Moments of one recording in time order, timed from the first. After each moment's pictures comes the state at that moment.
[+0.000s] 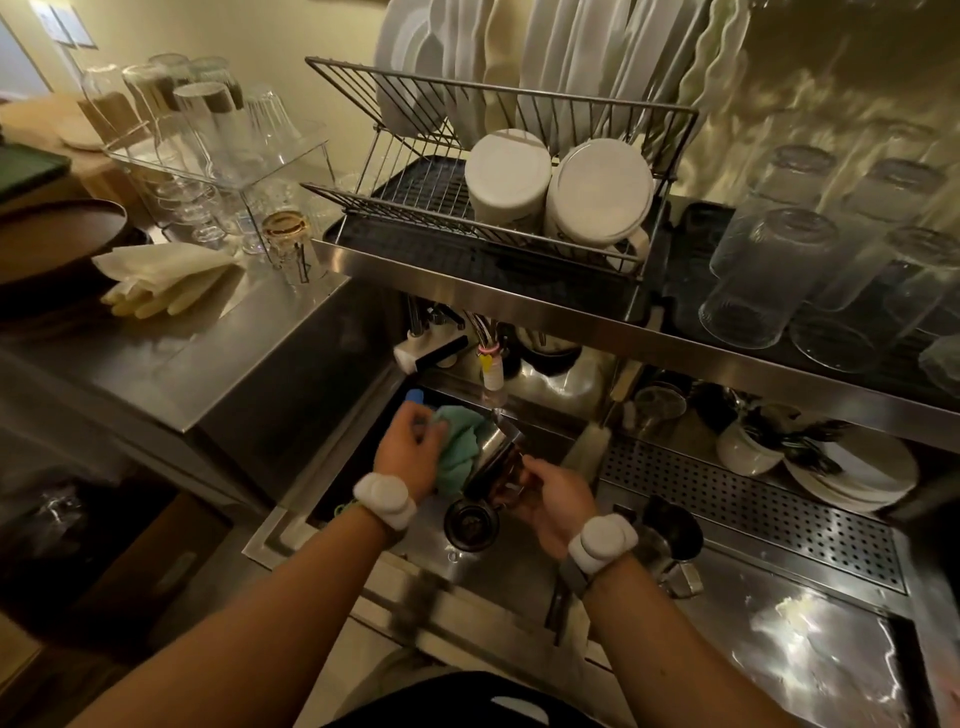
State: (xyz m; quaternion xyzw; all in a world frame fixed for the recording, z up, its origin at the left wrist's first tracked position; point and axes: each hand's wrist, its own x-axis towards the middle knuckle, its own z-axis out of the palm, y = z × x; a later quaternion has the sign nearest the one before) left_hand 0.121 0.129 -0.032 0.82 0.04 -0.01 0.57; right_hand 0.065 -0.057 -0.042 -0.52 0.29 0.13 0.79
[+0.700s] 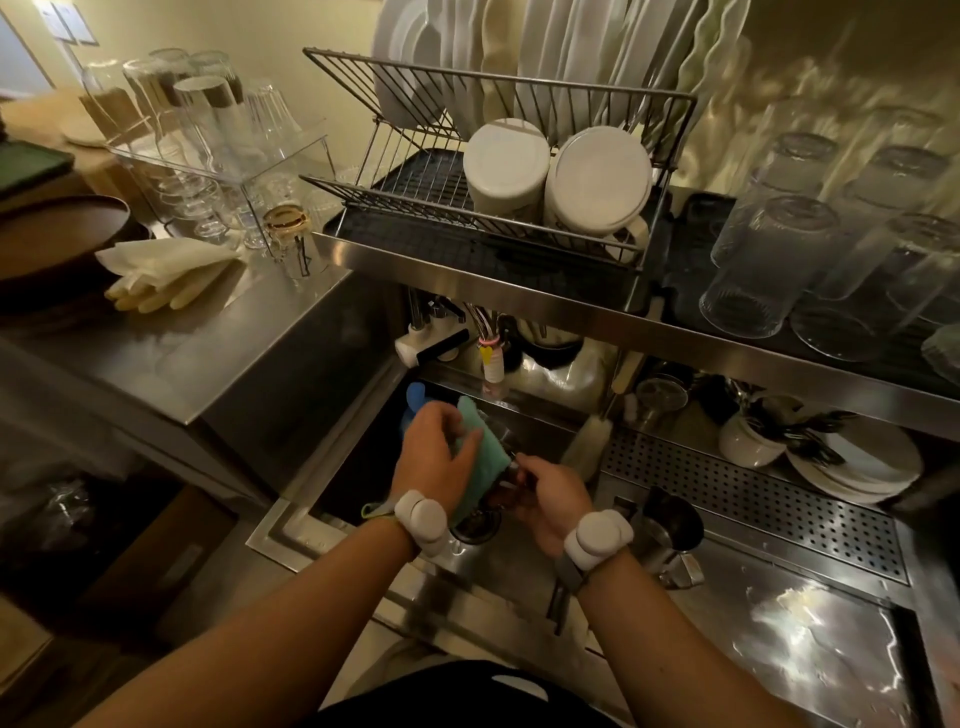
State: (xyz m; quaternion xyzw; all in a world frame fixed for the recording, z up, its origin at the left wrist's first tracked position) left_hand 0.099 0.107 -0.036 0.91 -0.04 0.06 0.42; right_hand 0.059 -0.049 -0.040 -0.50 0.30 0.15 0.80
